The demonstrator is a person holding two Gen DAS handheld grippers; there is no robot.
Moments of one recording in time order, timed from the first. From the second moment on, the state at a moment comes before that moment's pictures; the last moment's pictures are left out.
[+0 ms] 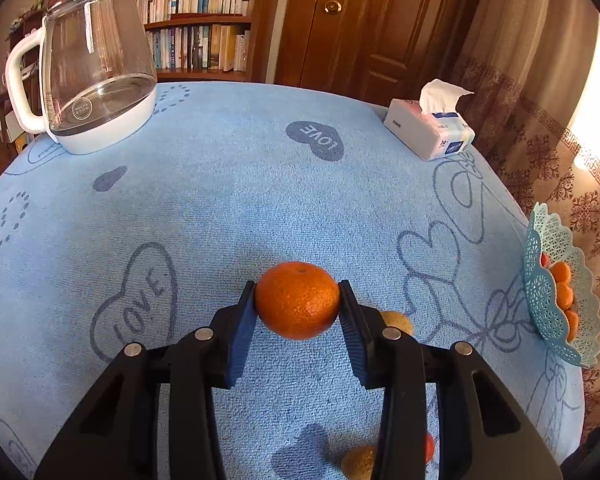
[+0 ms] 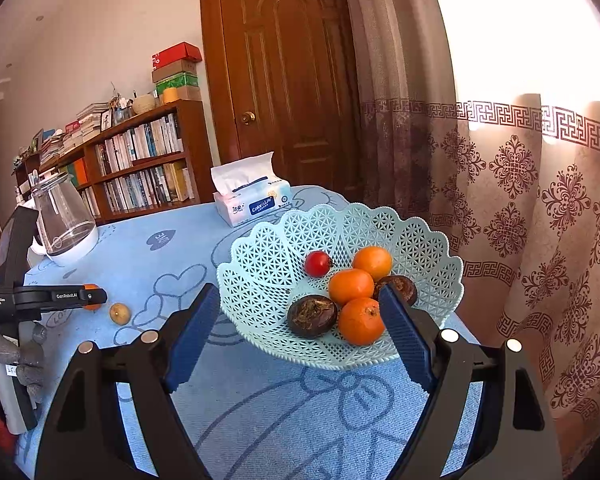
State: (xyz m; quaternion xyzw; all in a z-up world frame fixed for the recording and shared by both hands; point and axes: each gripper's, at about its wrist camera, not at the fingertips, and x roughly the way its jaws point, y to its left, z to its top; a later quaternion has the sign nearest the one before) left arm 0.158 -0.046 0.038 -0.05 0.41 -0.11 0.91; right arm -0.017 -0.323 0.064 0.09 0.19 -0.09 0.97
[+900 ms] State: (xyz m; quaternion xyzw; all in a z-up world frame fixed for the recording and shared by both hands) left arm 0.138 0.008 0.092 -0.10 0.33 -0.05 0.94; right arm 0.034 -0.175 0.036 0.00 0.36 0.19 0.92
